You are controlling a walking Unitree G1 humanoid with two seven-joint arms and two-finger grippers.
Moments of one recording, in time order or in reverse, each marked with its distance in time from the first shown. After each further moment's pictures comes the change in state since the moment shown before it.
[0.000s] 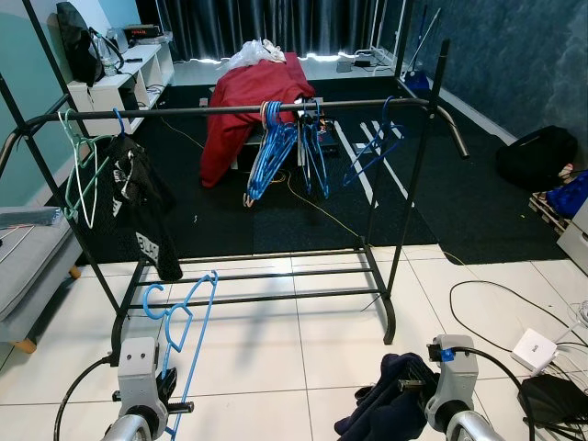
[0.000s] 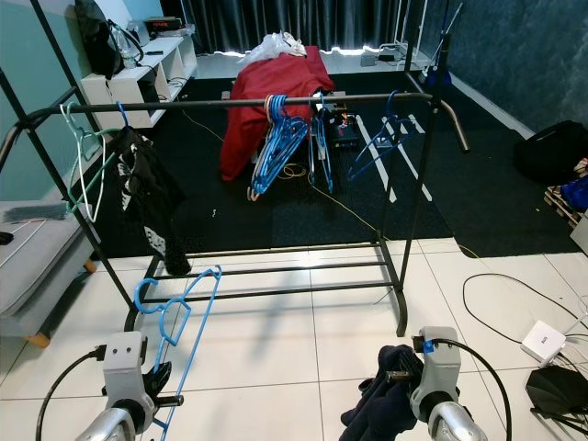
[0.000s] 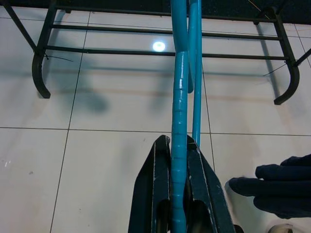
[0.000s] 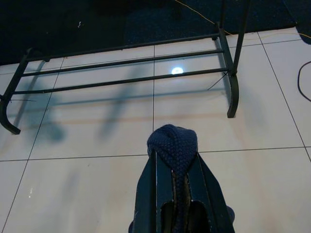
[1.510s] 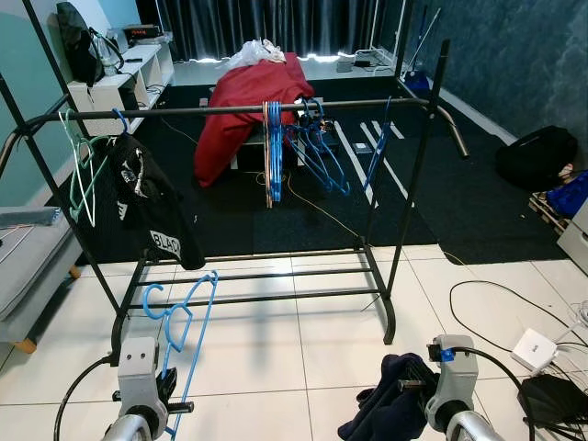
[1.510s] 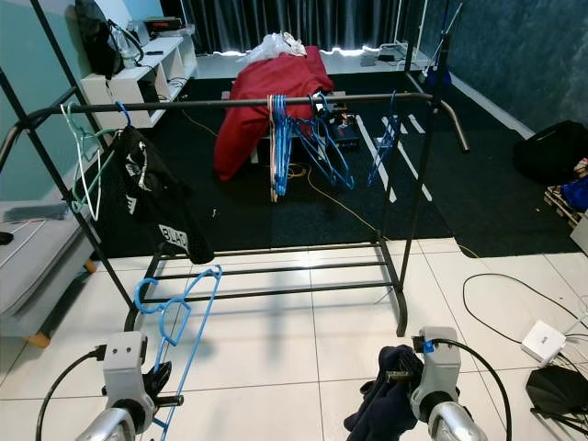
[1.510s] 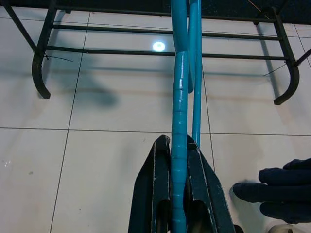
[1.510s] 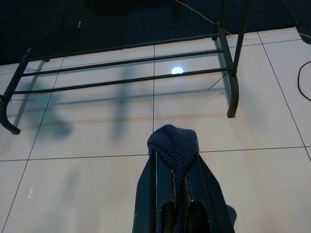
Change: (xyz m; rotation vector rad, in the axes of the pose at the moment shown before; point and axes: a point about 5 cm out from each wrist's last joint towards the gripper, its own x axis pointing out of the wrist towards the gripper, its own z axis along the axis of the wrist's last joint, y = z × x) left arm 0.000 0.000 0.000 0.000 0.000 0.000; right arm 0.000 0.000 0.000 0.000 0.001 0.000
